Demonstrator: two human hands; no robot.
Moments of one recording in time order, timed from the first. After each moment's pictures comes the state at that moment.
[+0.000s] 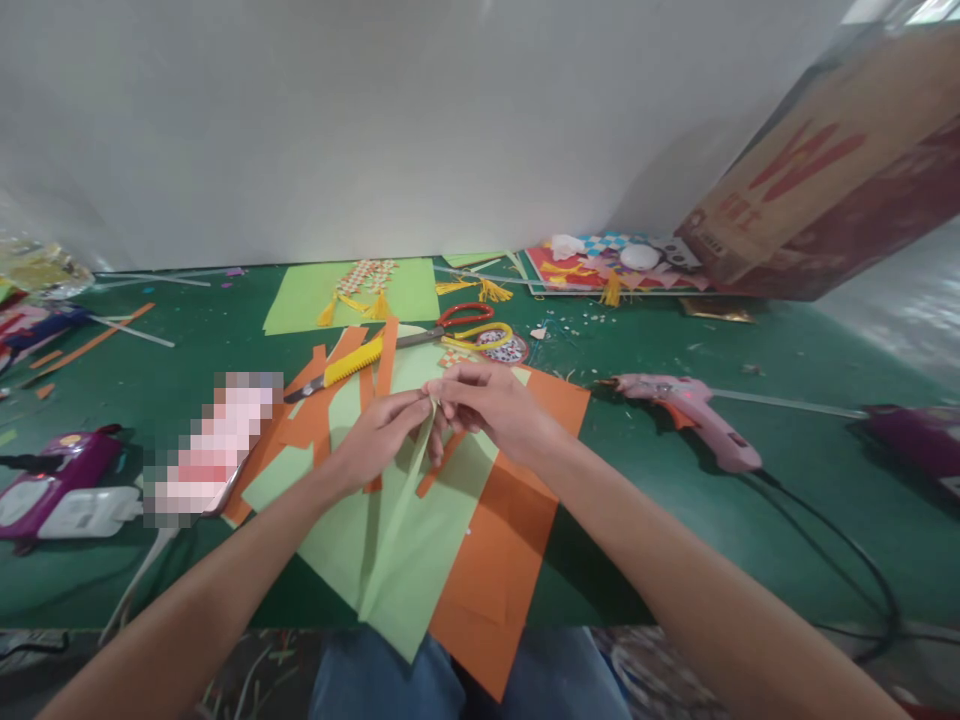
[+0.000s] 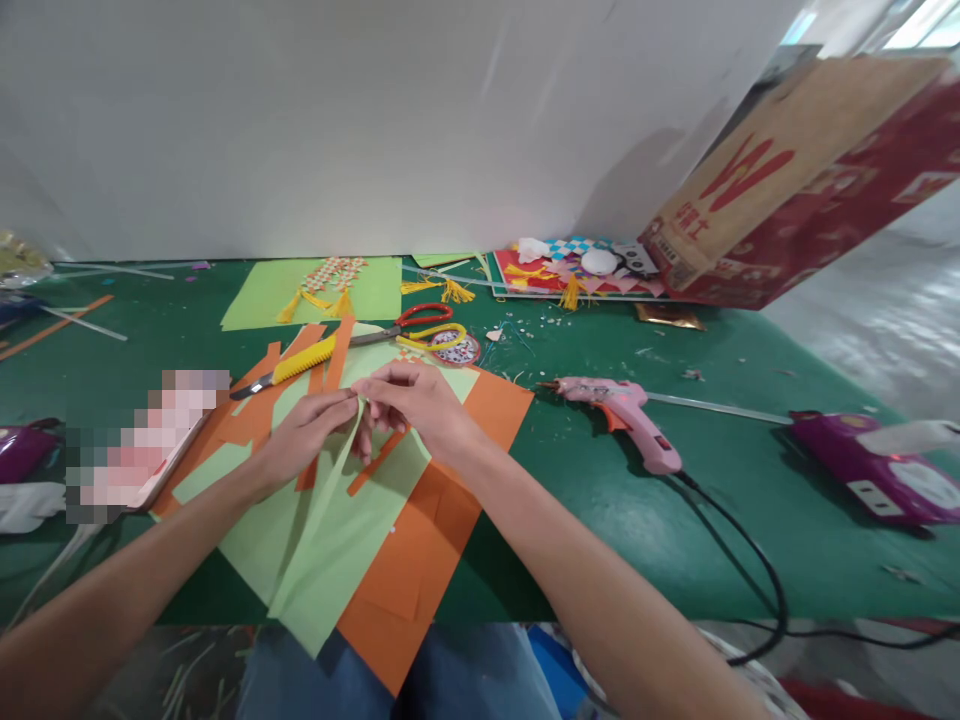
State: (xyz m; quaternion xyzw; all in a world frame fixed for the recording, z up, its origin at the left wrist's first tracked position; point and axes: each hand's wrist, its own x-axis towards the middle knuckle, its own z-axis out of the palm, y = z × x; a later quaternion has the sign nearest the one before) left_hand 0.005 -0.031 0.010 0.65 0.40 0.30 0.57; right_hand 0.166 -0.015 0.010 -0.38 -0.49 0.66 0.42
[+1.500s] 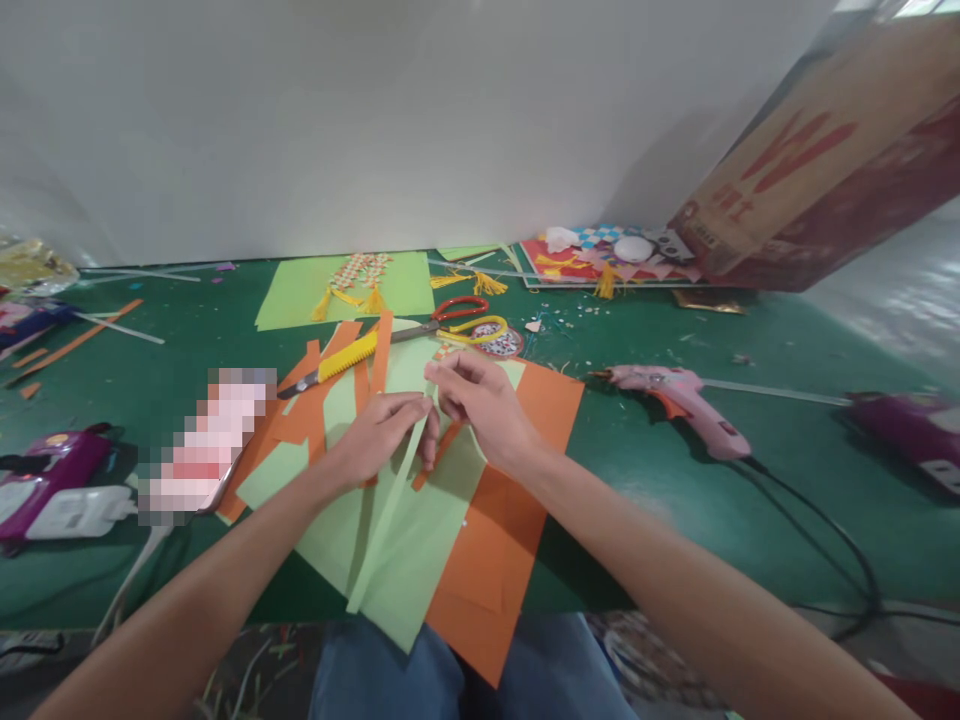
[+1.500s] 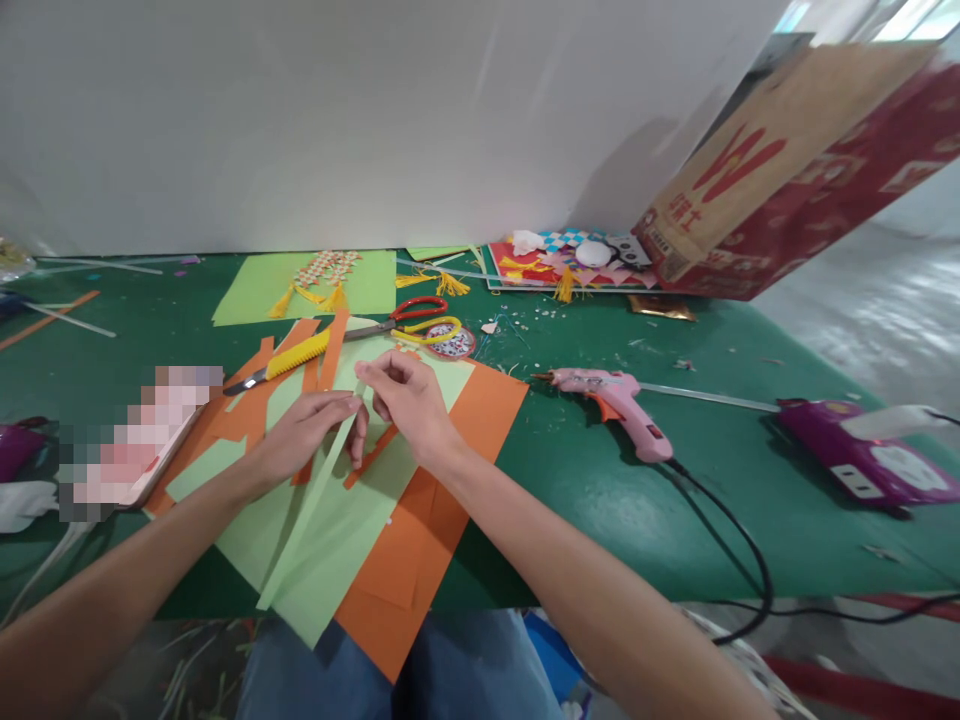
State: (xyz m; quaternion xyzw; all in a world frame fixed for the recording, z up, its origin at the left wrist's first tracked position) left_hand 0.009 -0.033 0.015 0.66 0.45 0.26 0.54; right_hand 0.151 -0.023 0.001 -0.41 -0.45 0.59 0.53
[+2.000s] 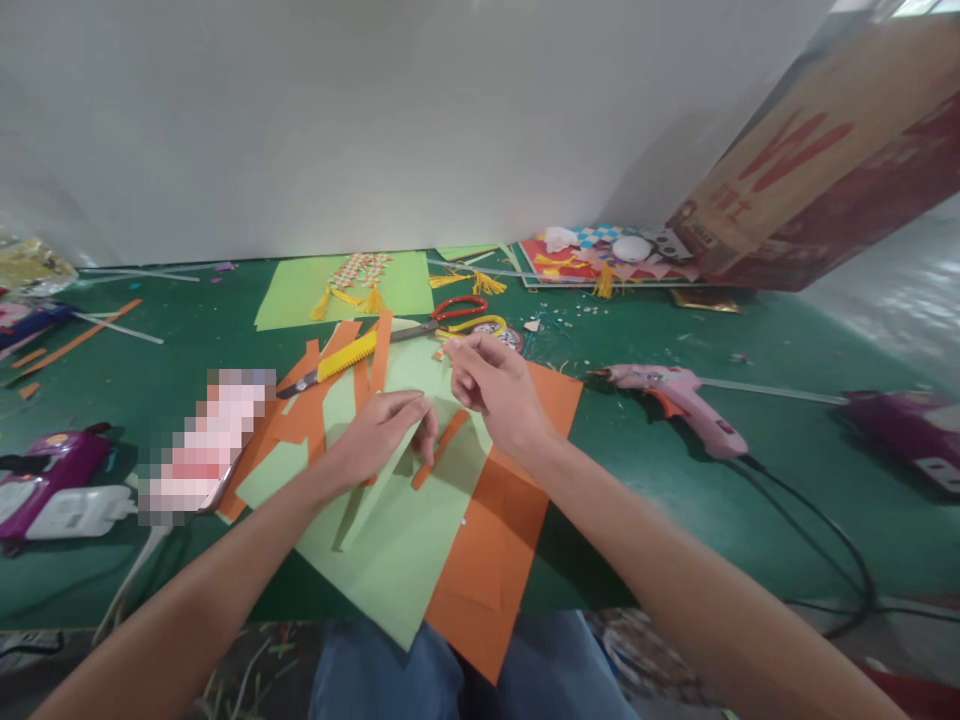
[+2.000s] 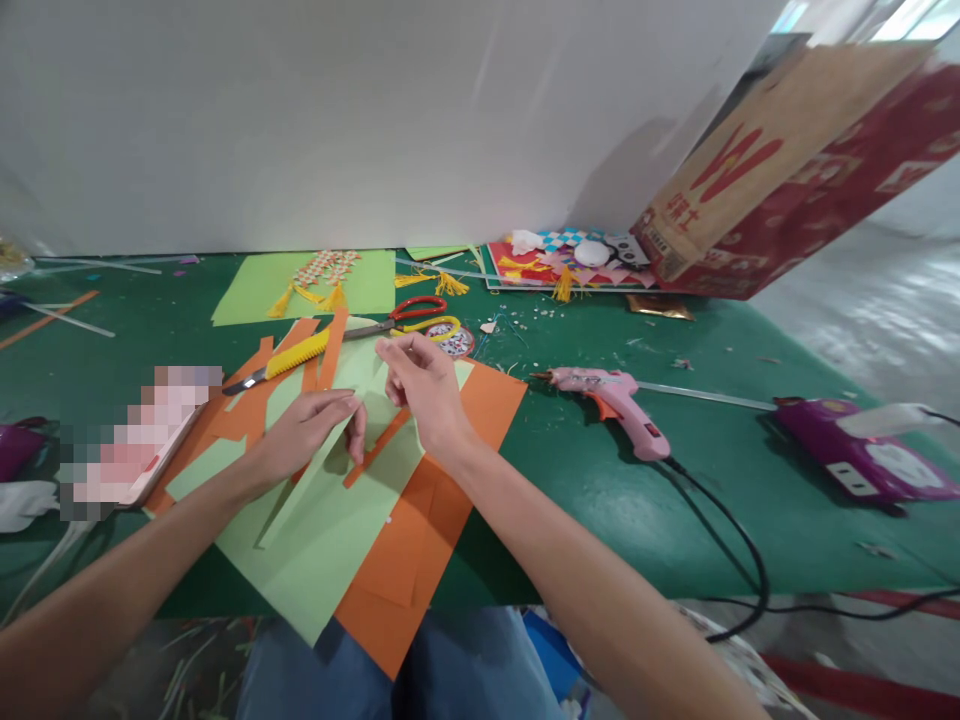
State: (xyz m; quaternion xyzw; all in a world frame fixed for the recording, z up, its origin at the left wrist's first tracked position) left_hand 0.010 -0.034 0.016 0.68 0.44 0.27 0.52; right_hand 0.161 -0.016 0.007 -0.43 -0.42 0.57 0.56
